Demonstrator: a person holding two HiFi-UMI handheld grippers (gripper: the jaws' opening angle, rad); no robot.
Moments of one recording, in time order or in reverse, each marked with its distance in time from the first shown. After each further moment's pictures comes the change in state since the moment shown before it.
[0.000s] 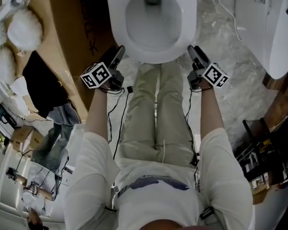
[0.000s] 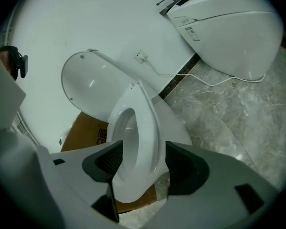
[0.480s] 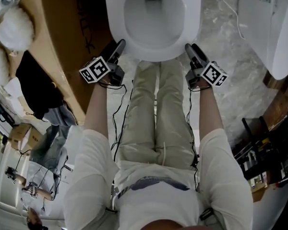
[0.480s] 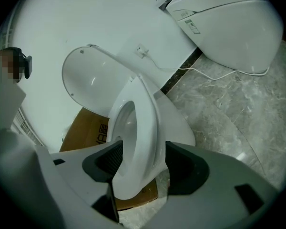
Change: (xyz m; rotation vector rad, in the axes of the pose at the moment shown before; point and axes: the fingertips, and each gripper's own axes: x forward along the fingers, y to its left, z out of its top) left arm 0.024 0.009 -0.010 -0.092 -0.002 -0.059; right arm 0.014 -0.006 -0.023 0.010 0.027 0.034
